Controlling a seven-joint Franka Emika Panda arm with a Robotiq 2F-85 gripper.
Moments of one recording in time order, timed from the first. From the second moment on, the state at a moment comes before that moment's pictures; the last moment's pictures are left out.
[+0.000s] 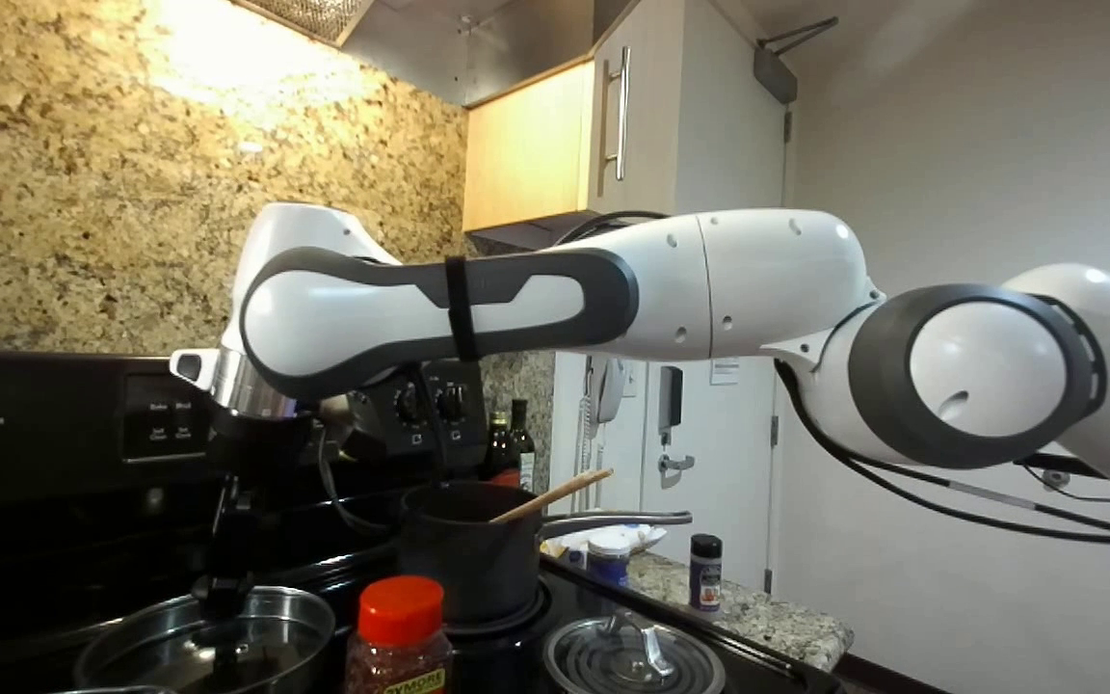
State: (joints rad) arm 0.19 0.96 0.16 -0.74 -0.21 1.95 -0.61
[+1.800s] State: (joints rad) arm 0.19 1.05 0.15 -0.63 -0.21 1.92 -0.76
